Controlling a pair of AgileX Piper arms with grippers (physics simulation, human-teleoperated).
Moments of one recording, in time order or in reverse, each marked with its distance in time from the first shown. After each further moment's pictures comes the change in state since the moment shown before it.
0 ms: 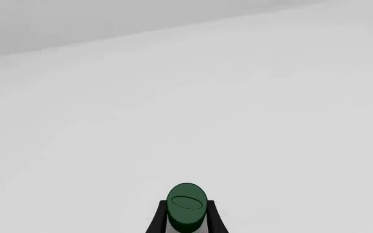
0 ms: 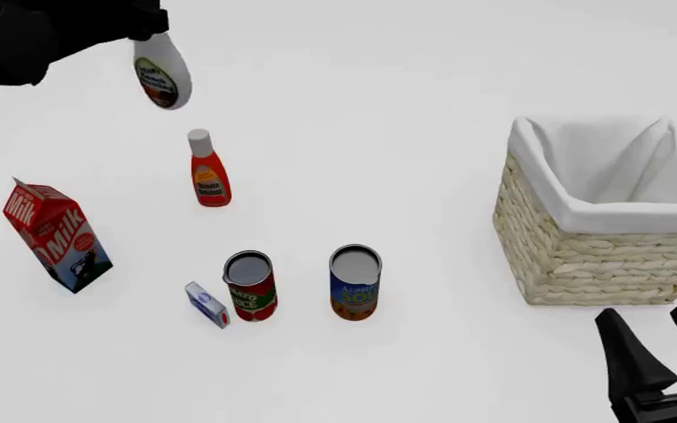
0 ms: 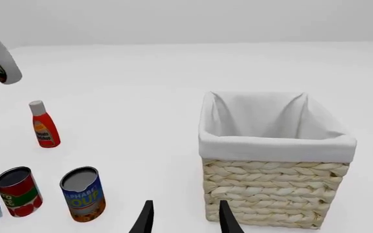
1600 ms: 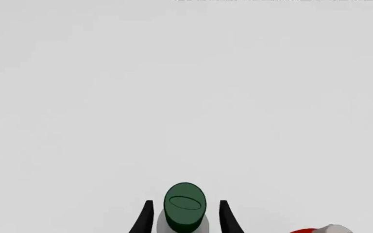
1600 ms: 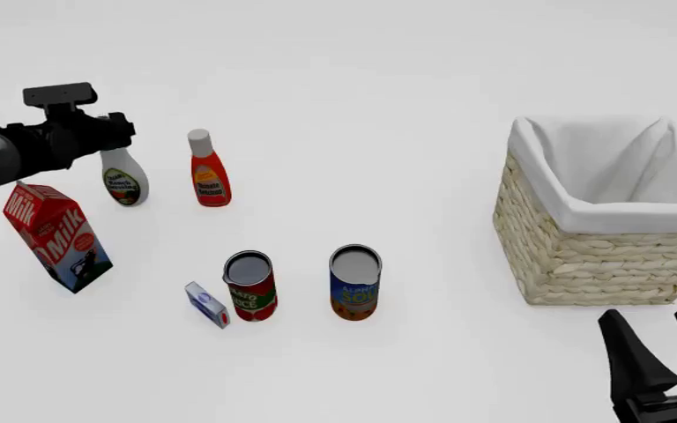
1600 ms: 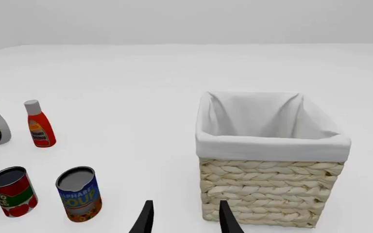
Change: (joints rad) left arm 0.297 0.523 -0.076 -0.137 -0.139; right arm -0.013 -0.017 0.000 0.017 -0.011
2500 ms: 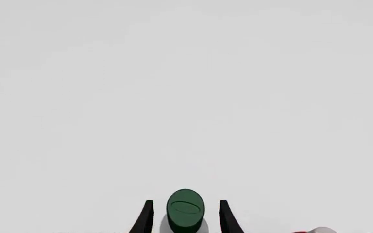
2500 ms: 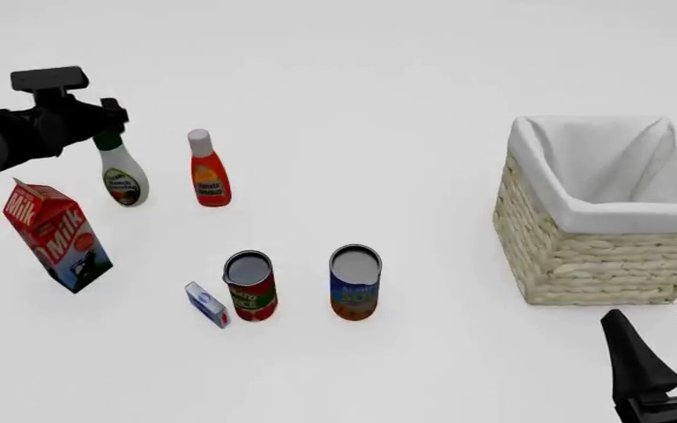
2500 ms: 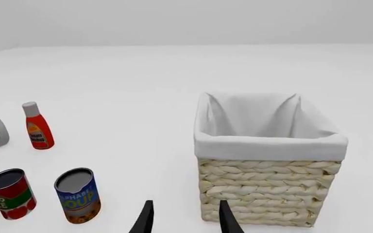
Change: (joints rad) left arm 0.002 -0.048 -0.015 0.033 0.010; right arm -0.009 -0.013 0.000 0.008 0.005
